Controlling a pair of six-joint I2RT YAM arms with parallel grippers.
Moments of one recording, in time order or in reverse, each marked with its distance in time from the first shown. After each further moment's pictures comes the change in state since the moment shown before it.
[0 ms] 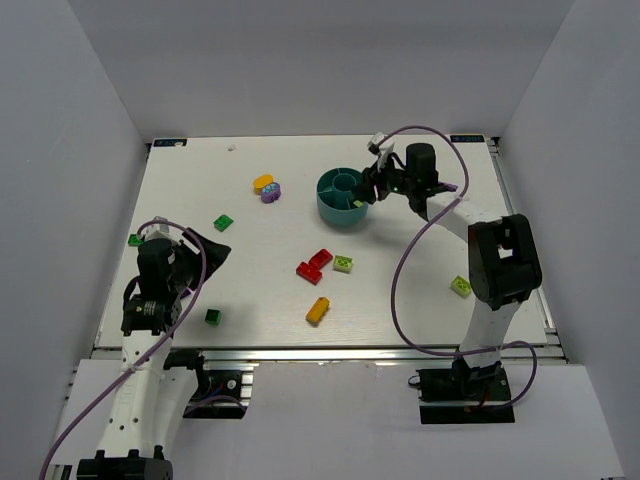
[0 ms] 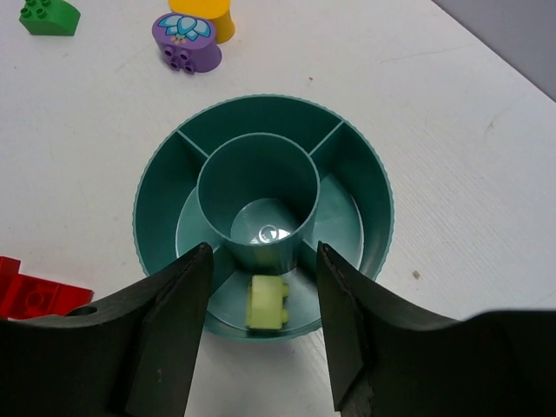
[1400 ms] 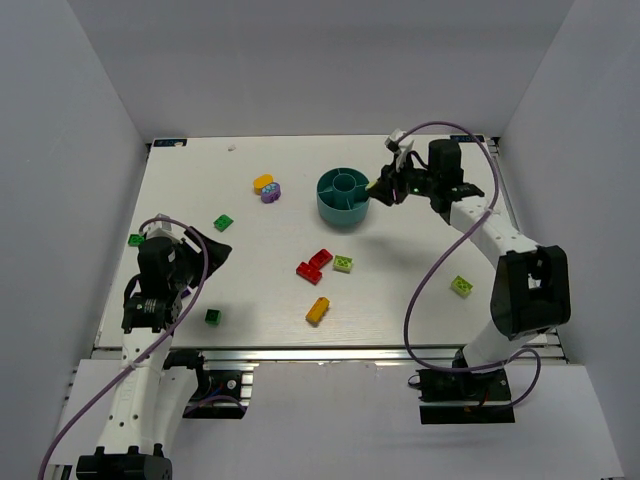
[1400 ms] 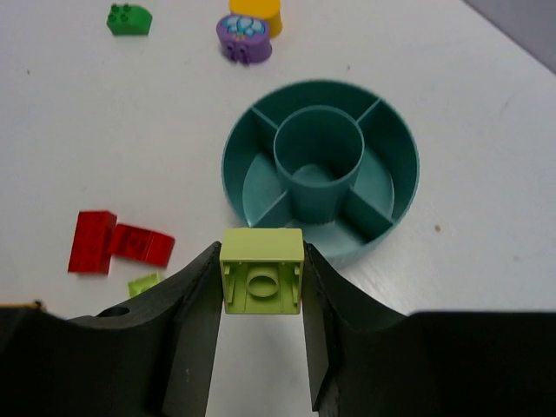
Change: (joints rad) left arm 0.000 0.017 0.001 0.019 0.012 0.041; right arm -0.056 -0.258 -0.053 -0.277 -0.089 -0.016
